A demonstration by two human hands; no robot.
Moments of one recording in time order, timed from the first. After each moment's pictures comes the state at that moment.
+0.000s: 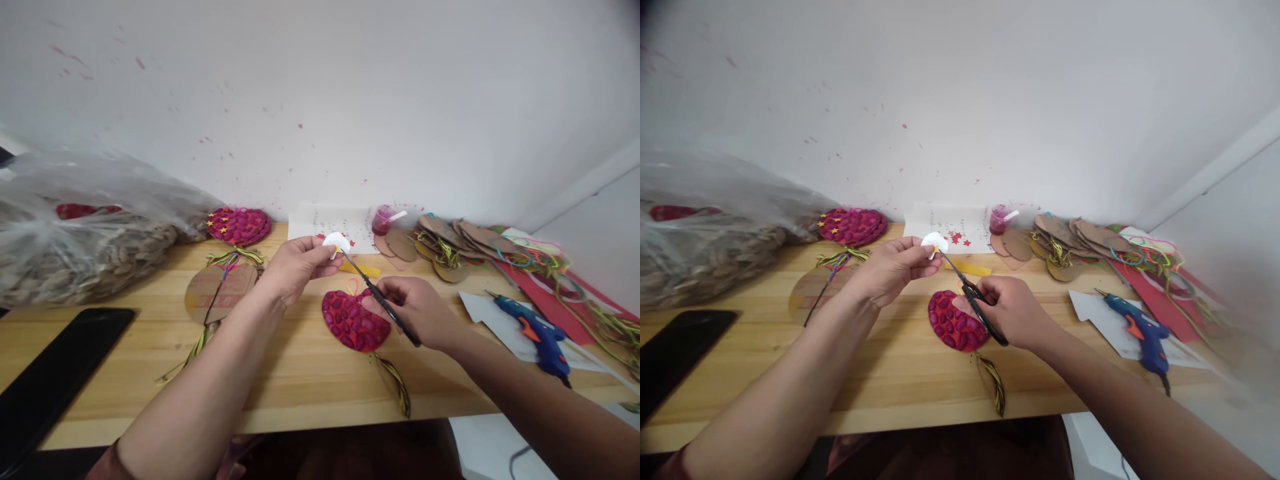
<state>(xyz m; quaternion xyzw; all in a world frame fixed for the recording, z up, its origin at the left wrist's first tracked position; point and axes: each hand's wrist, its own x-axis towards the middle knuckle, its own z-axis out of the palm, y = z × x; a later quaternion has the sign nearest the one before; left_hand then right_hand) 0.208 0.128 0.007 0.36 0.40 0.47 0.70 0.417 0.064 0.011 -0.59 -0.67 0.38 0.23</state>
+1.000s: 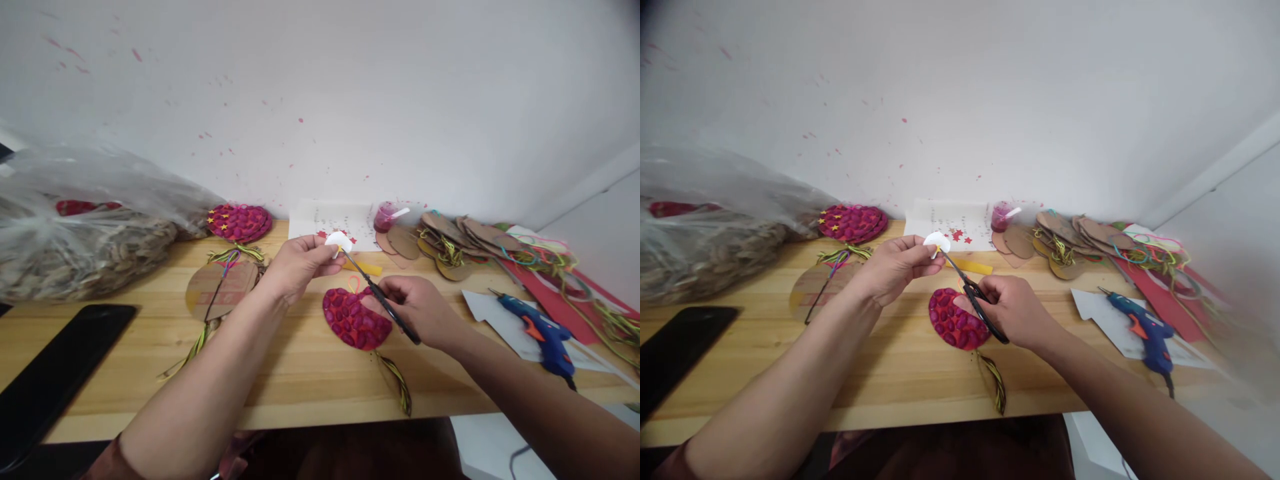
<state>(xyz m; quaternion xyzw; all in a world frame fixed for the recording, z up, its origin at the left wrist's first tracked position) 0.211 0.128 0.003 0.37 0.40 0.47 0.69 0.422 0.067 0.002 -0.58 -0.69 0.36 0.23</state>
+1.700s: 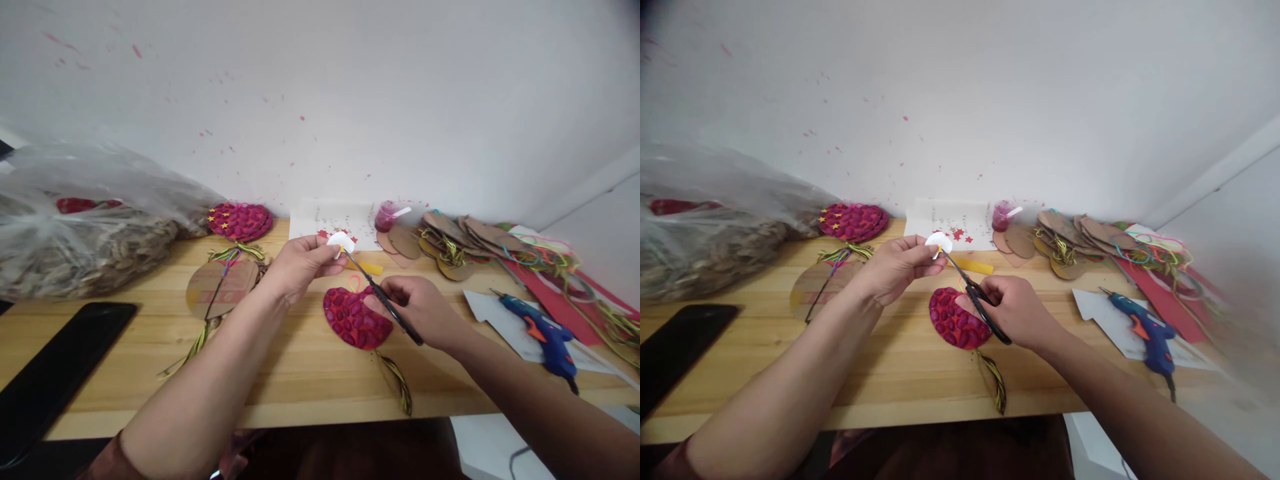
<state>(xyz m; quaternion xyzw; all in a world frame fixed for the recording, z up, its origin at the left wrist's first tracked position) 0.211 0.128 0.003 0.37 0.41 0.46 0.70 0.423 0.066 0.000 -0.59 -0.69 0.35 0.23</state>
